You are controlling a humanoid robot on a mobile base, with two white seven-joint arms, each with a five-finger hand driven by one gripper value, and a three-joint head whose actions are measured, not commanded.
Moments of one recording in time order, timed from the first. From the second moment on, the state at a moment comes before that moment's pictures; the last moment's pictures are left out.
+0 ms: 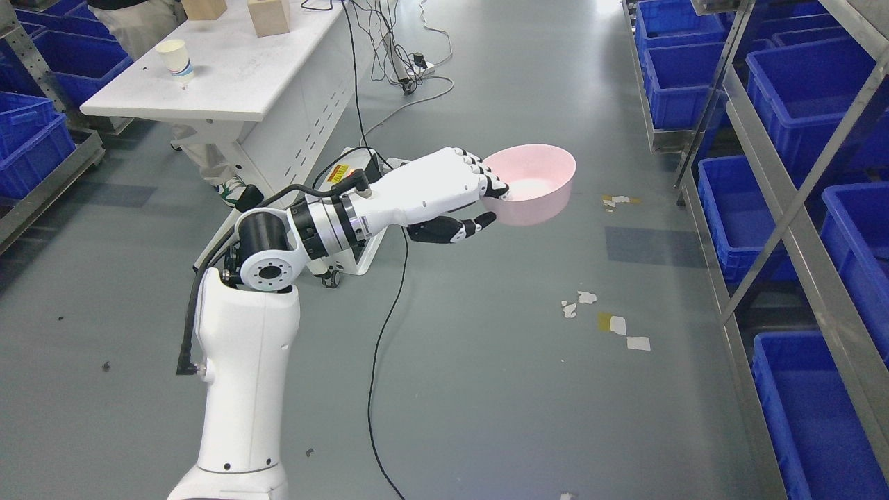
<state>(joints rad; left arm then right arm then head) -0.45 0.00 0.00 -1.59 -0.60 -0.79 -0.93 0.00 0.00 0.05 0.00 0.05 -0.08 -0.03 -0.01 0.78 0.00</state>
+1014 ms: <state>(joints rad) -0.45 0.00 0.00 -1.59 -0.60 -0.79 -0.93 0.00 0.00 0.05 0.00 0.05 -0.08 -0.03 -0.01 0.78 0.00</state>
